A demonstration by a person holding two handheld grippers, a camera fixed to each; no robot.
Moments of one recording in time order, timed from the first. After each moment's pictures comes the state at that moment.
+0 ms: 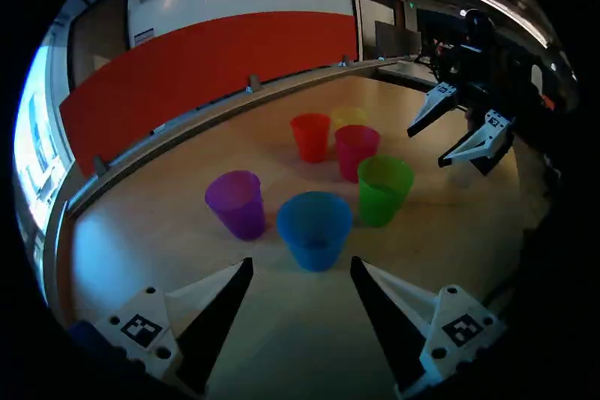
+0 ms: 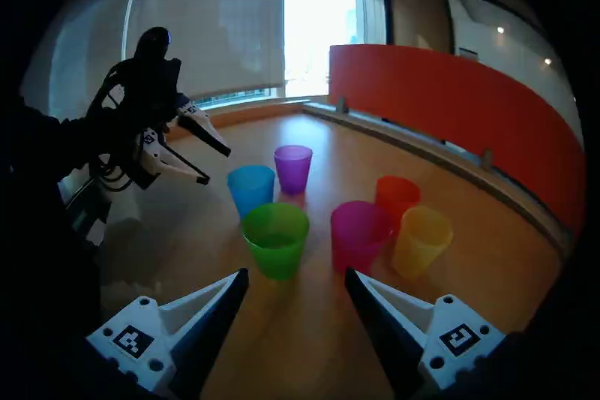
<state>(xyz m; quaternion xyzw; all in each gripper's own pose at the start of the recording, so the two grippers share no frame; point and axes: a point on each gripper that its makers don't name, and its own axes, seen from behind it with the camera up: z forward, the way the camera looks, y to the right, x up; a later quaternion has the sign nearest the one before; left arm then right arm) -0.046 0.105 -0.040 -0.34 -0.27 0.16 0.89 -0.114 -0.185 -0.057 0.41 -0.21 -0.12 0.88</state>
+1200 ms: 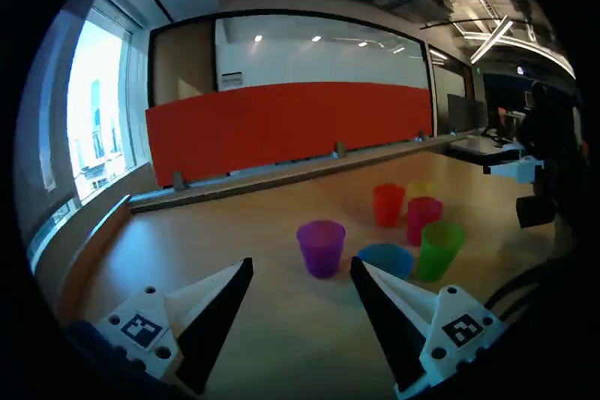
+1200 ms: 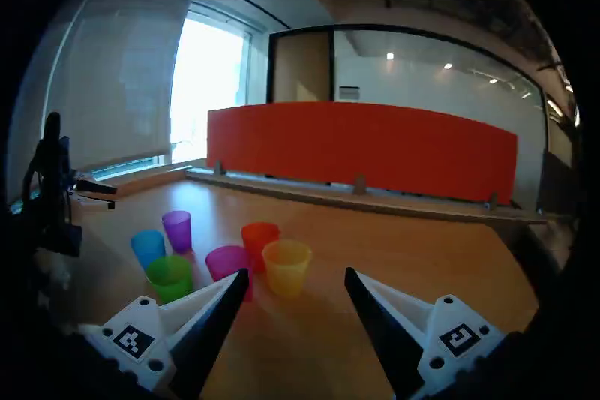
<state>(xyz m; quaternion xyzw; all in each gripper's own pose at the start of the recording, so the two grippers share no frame) 0.013 0.036 -0.021 -0.18 -0.12 0.07 0.97 -0.046 -0.078 -0.022 0.15 -0.08 -0.03 0.98</state>
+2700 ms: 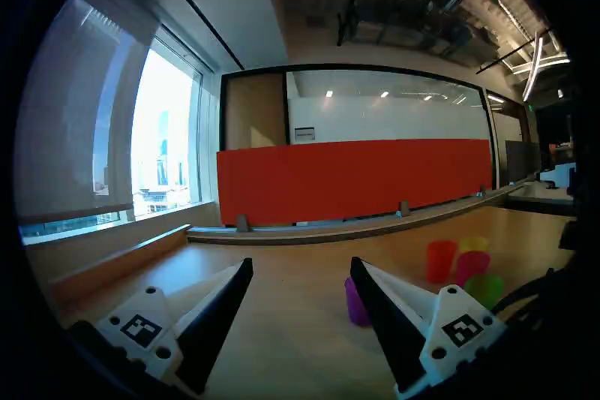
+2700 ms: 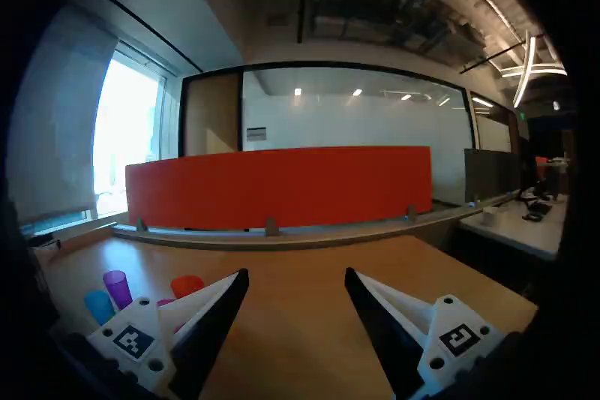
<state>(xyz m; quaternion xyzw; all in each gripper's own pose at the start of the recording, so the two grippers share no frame) 0.047 0.012 -0.019 -0.01 0.02 0.03 1.00 0.012 0.009 -0.024 -0.06 0.02 0.03 1.00</state>
